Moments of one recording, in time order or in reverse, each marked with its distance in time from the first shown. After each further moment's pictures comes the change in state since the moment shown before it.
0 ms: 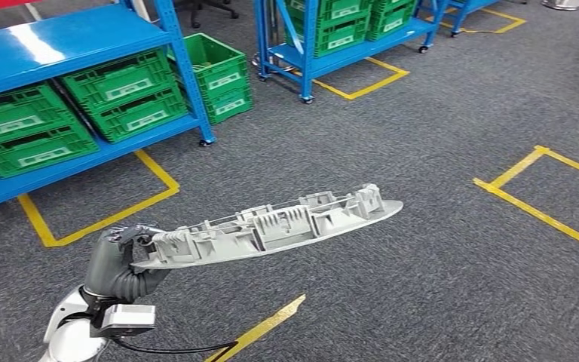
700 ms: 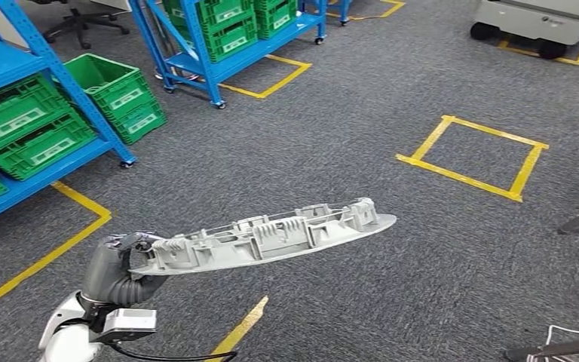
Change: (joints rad) left arm 0.024 0.016 0.029 0.011 -0.013 -0.006 -0.017; right arm 0.013 0.023 -0.019 -0.029 0.037 0.027 0.019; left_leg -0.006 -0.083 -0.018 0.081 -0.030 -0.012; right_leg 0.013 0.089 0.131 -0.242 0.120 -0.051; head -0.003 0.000
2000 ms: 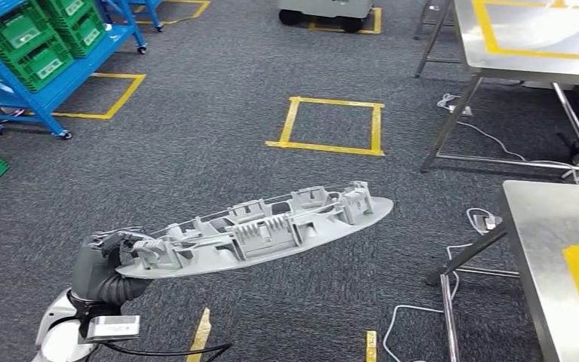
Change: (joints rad) left arm -0.016 0.000 0.006 0.006 0.036 0.032 -0.102; right arm -0.009 0.009 -0.007 -0.011 0.050 0.004 -0.003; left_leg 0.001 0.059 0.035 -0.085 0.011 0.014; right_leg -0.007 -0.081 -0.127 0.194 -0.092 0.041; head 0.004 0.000
